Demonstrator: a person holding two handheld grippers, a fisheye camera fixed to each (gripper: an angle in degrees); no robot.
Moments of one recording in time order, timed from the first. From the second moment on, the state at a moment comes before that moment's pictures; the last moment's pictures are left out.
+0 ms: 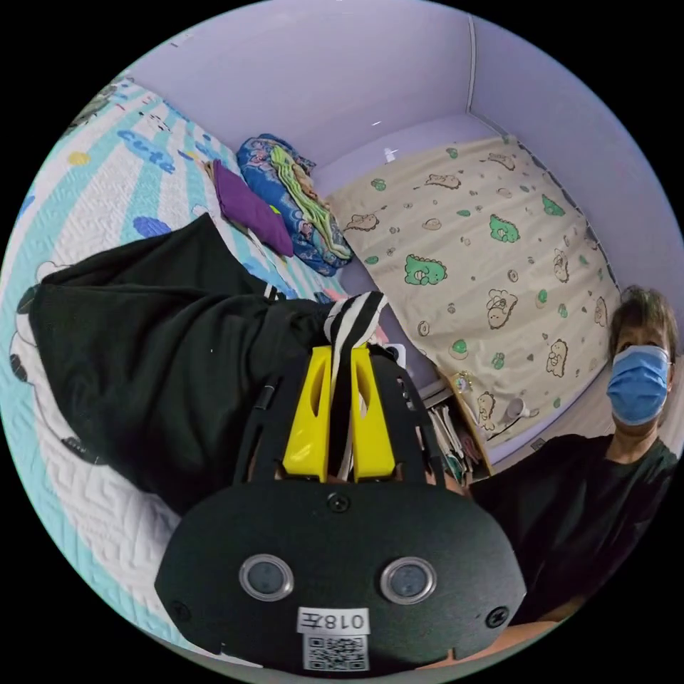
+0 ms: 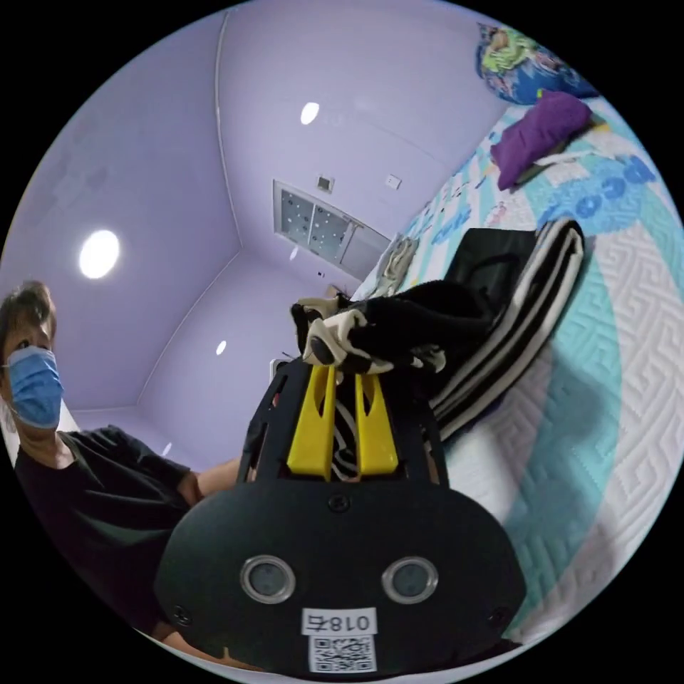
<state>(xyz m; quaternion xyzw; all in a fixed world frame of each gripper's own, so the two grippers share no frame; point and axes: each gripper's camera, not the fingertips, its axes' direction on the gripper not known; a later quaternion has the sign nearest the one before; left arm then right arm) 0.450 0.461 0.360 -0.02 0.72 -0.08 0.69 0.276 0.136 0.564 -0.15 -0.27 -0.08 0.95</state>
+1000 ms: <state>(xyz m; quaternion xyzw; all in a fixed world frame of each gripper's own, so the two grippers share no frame) 0.032 0.442 -0.099 0.35 0.47 0.04 0.81 -0.258 0.264 0.275 0.07 0.33 -0.55 0.77</state>
